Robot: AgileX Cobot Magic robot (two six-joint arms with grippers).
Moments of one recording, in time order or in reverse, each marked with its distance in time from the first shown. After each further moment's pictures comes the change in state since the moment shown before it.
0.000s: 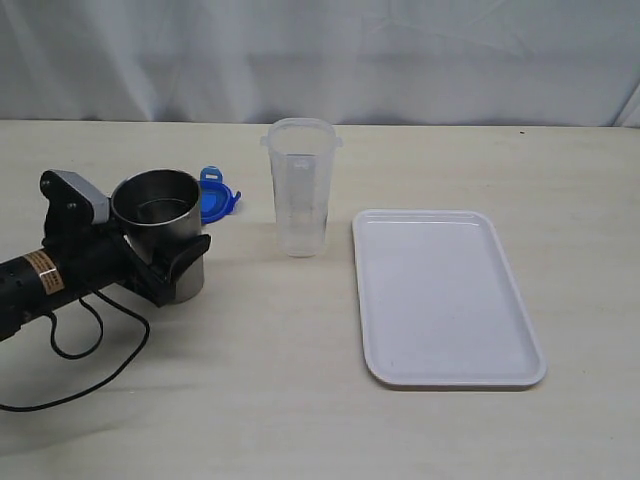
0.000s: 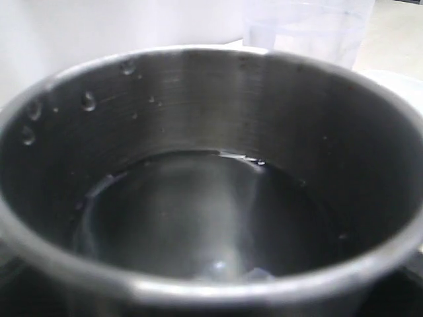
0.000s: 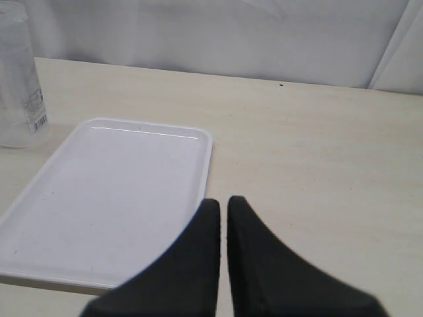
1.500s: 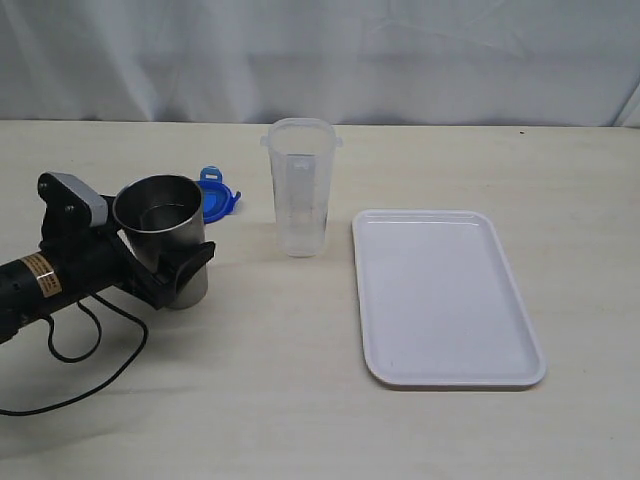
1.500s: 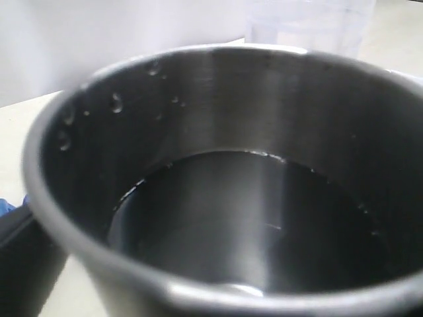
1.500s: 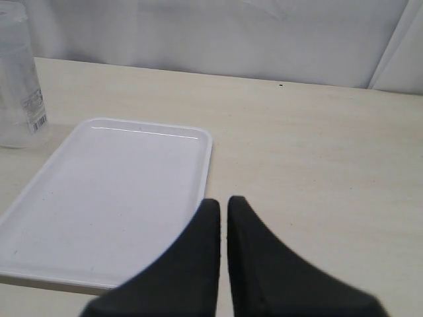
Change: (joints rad) left arm 0.002 -0.004 0.016 -0.008 -0.007 0.008; right arm 0.000 0.000 0.000 0.000 0.000 0.000
